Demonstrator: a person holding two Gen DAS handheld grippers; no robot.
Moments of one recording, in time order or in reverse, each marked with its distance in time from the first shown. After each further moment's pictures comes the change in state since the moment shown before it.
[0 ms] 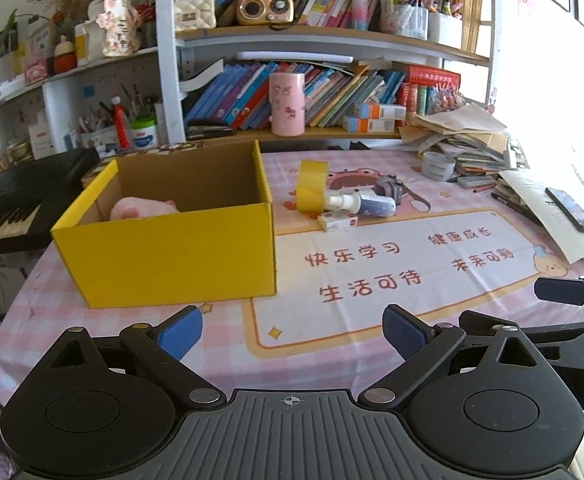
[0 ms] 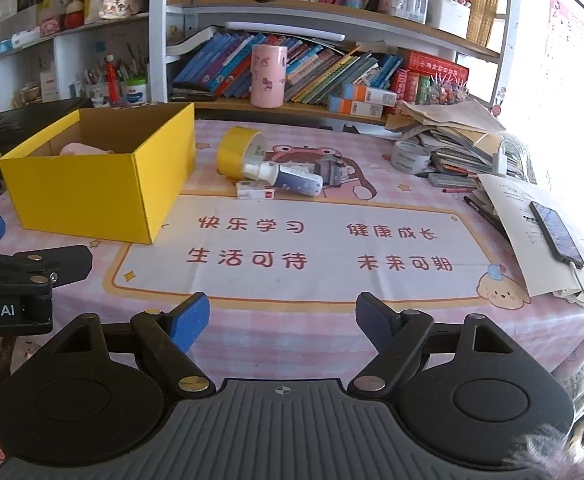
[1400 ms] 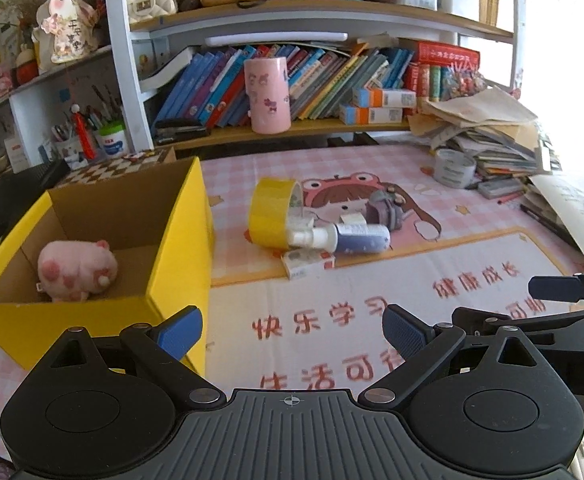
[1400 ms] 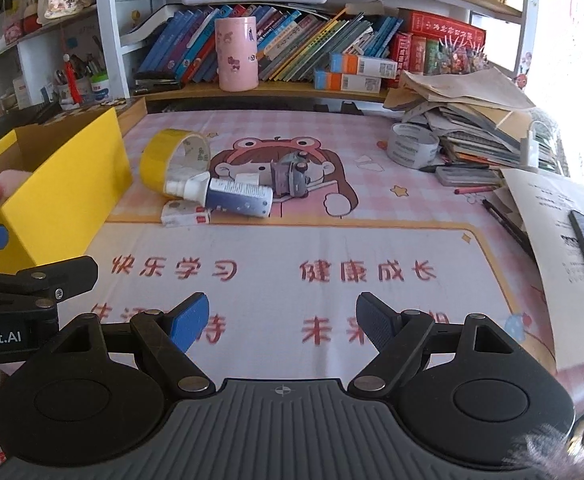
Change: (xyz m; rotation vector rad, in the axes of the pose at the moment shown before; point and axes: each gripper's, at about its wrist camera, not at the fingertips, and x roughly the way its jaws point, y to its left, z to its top) left arm 0.114 -0.074 0.071 0.005 0.058 0.081; right arm 0.123 -0.101 0.065 0.038 0.086 0.092
